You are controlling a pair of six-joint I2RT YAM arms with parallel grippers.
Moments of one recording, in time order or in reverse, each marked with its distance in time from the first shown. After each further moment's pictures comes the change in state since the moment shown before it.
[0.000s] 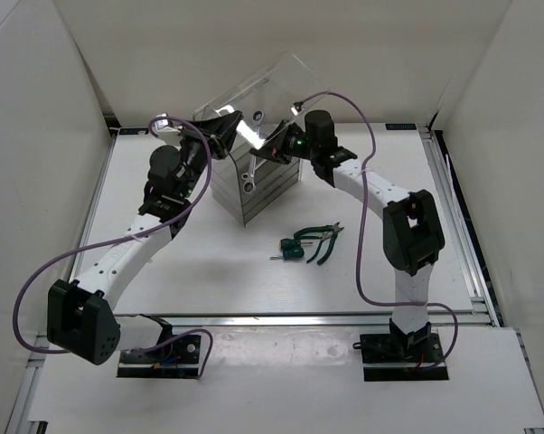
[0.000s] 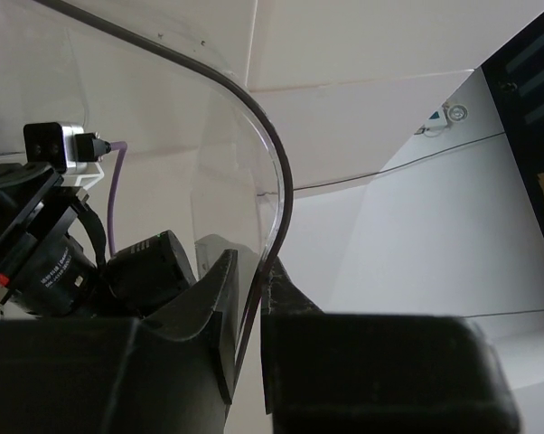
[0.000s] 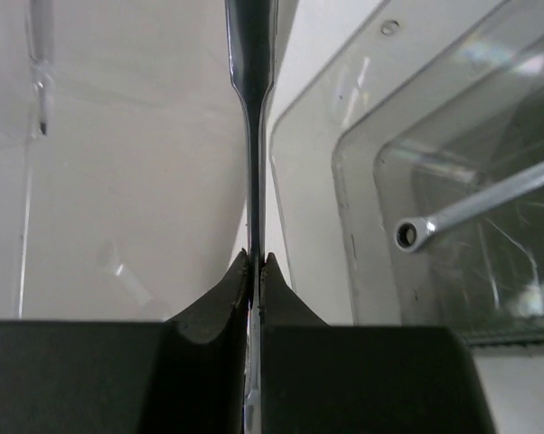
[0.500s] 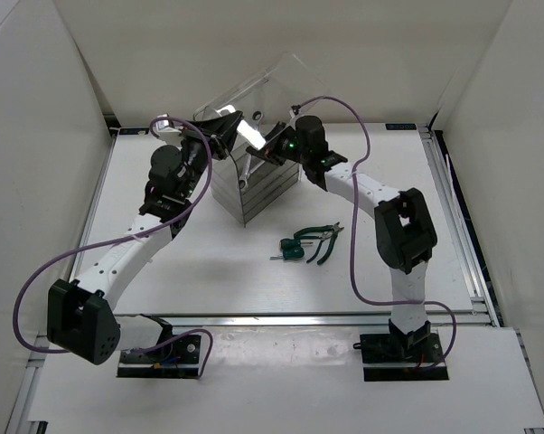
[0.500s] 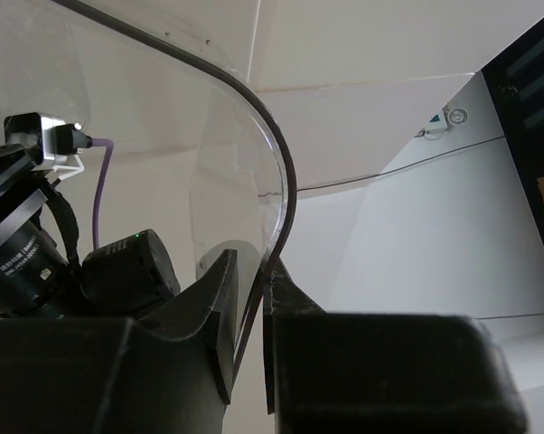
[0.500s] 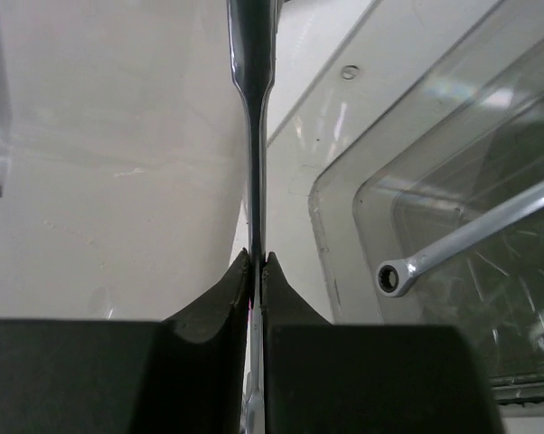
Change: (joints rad) left arm -0.009 0.002 0.003 -0.007 -0.010 -0.006; right arm 0.039 0.049 0.002 0.090 0.164 0.053
